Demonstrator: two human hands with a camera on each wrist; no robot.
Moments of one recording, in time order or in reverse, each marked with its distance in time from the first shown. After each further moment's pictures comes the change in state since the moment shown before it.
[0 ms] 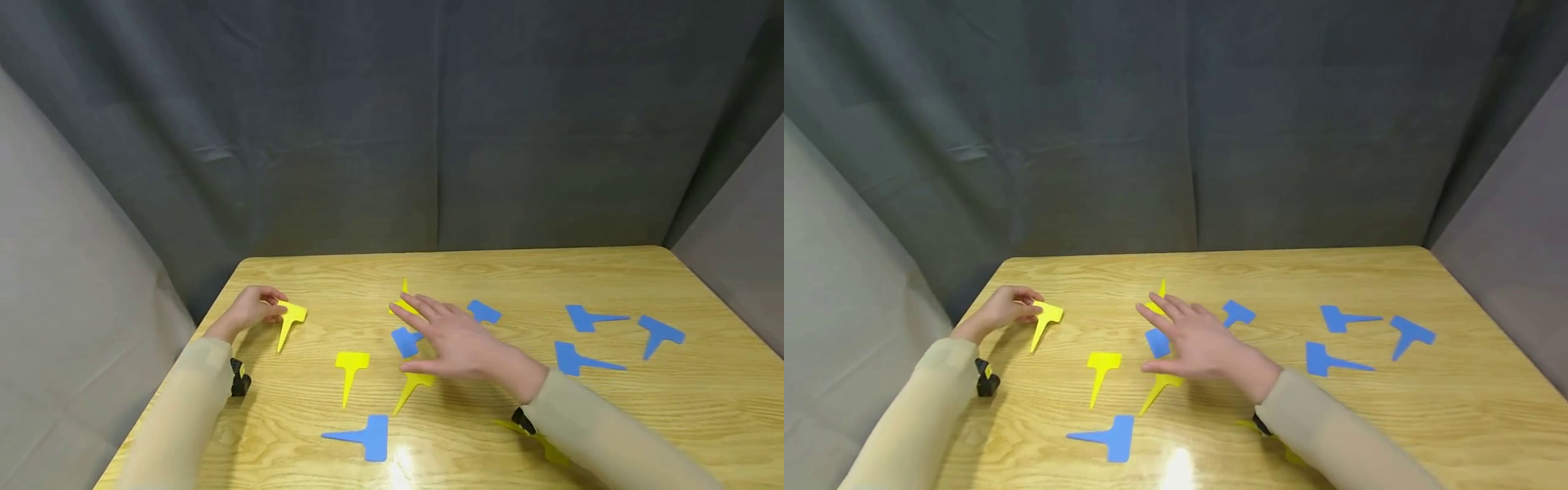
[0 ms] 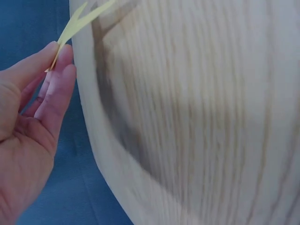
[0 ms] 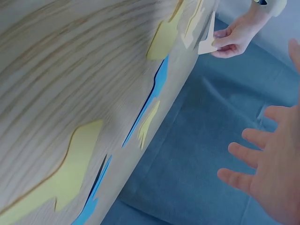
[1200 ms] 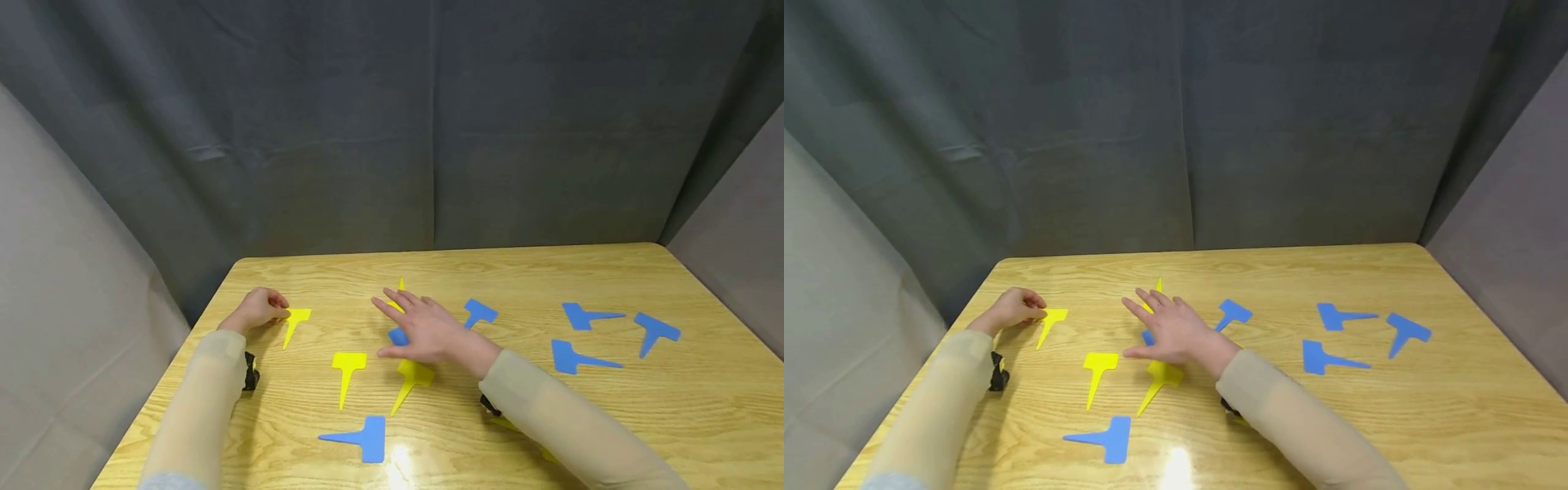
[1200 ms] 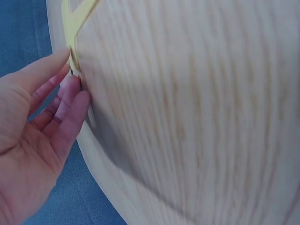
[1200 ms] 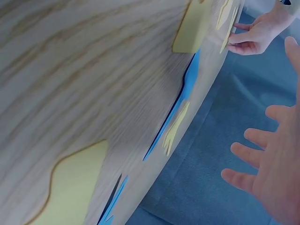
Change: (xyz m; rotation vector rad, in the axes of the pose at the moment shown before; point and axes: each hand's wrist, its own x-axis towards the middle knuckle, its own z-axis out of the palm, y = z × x) left_hand 0.014 -0.003 0.012 0.187 -0.032 -0.086; right_hand 0.046 0.001 0.025 -0.052 -0.114 0.085
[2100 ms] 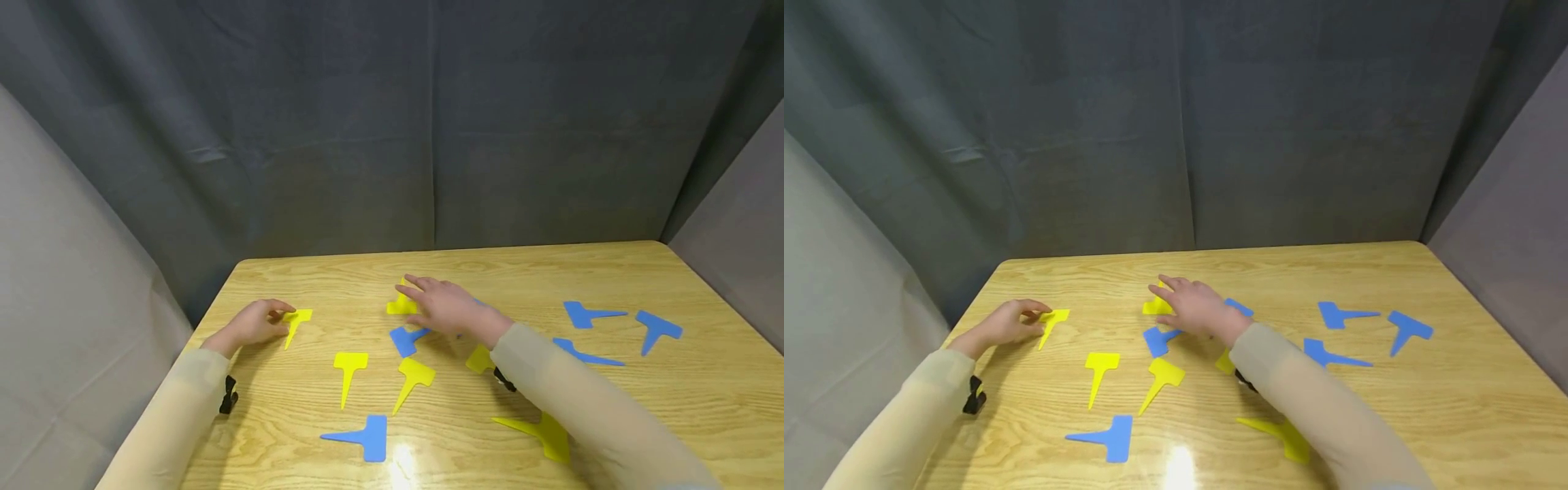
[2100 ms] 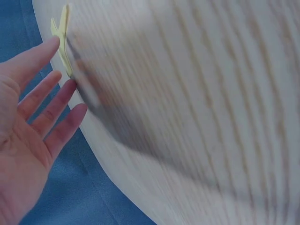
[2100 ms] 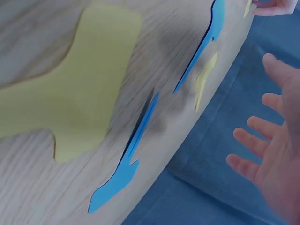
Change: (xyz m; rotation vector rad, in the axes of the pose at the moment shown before) left_hand -0.033 -0.004 -0.002 0.235 -0.042 0.311; right_hand 0.008 0.046 -0.008 0.027 -0.025 0.041
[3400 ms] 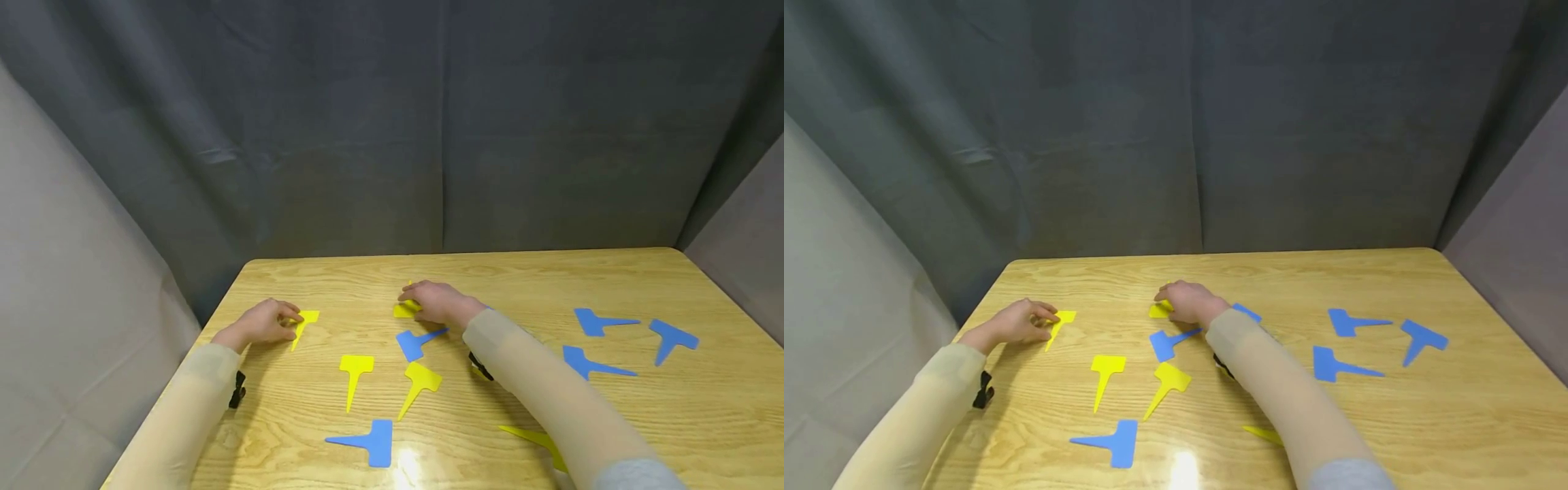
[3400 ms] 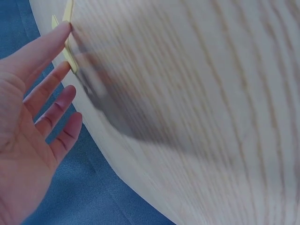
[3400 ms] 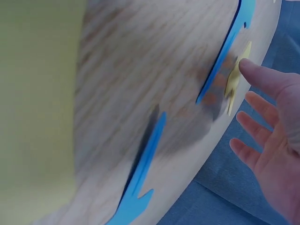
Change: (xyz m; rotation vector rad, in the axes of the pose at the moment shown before) left_hand 0.003 0.004 0.000 0.130 -0.077 0.033; right_hand 0.047 0.011 0.021 0.068 -0.138 0.025
